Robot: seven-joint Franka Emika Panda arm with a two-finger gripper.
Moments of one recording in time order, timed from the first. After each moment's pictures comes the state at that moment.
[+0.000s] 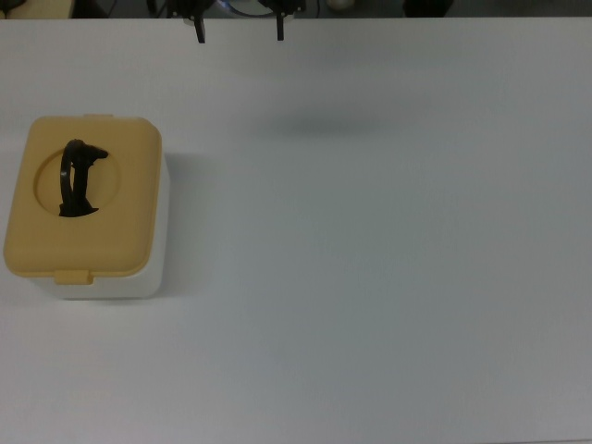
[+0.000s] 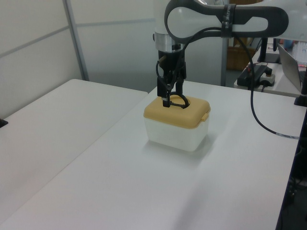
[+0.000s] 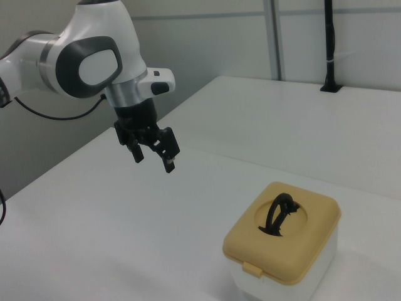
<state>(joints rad) 0.01 0.02 0.06 -1.56 0.01 1.60 -0.03</state>
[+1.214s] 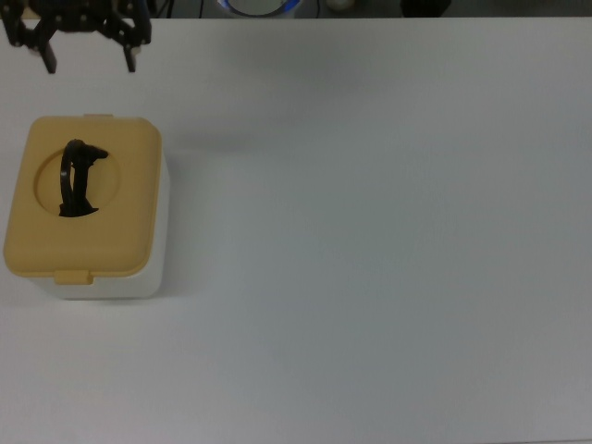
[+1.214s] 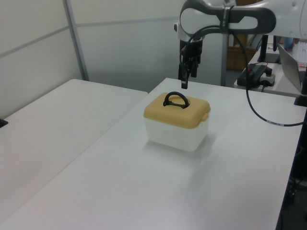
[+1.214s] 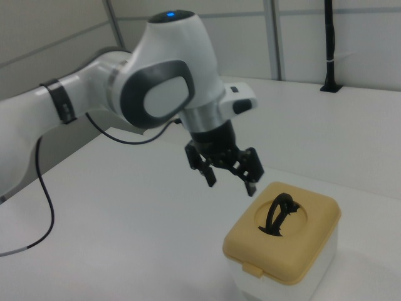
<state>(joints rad) -0.26 0.11 0.04 -1.54 -0.03 1.76 -0.34</state>
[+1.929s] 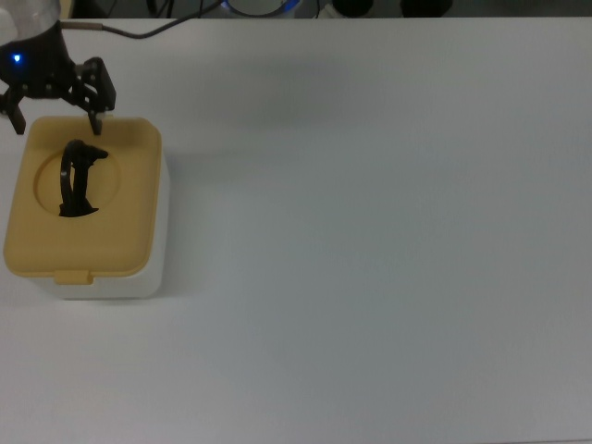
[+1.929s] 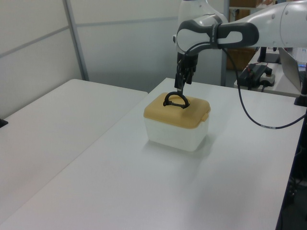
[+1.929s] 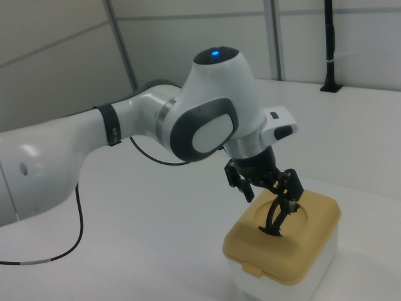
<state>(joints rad) -0.30 0.24 0.04 -1.54 -0.03 1.96 -0.37</state>
